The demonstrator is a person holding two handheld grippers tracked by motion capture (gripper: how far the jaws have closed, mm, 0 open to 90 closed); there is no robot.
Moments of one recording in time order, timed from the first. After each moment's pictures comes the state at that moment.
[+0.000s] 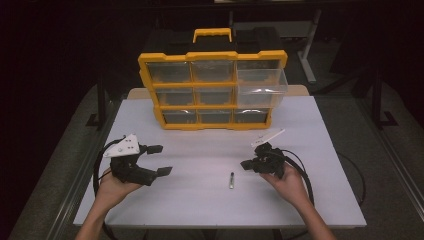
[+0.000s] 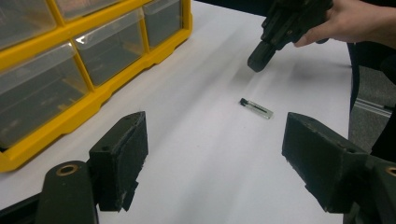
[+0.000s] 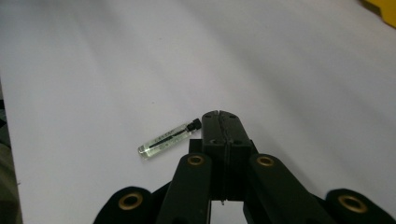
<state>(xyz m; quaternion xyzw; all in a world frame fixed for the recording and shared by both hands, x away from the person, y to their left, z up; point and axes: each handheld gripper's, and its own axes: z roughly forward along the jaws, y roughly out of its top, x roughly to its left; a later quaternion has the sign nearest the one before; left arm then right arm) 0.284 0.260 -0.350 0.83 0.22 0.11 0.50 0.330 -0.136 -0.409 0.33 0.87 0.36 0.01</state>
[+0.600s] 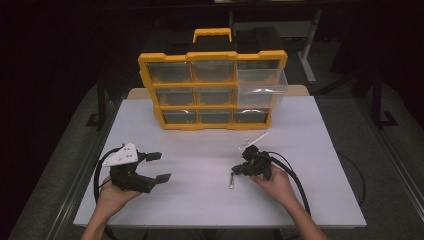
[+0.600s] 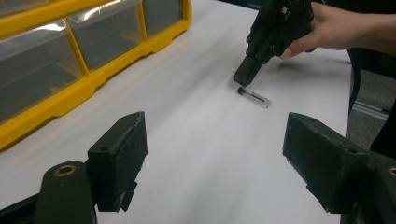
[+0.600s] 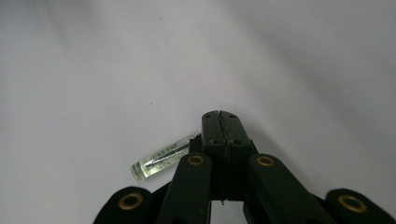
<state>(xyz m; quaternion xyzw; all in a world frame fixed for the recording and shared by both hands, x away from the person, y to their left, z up) 0.275 0.266 -0.369 0.83 0.23 0.10 0.49 0.342 -0.108 -0.437 0.32 0.88 0.34 -0.02</state>
